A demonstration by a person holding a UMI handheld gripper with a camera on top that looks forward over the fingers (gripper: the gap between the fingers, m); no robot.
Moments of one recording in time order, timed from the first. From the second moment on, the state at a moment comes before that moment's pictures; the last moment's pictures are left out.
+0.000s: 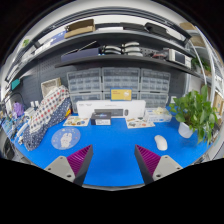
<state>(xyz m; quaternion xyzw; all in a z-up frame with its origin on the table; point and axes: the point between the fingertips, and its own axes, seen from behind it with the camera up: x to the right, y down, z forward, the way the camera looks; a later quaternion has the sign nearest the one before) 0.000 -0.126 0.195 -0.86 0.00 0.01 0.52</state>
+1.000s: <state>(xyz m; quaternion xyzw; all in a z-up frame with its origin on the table) 0.280 0.032 0.000 -0.92 0.05 -0.05 0.40</state>
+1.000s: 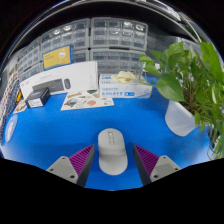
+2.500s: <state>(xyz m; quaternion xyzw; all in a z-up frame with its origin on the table) -0.287 0.123 0.042 -0.92 -0.02 0.00 0.38</state>
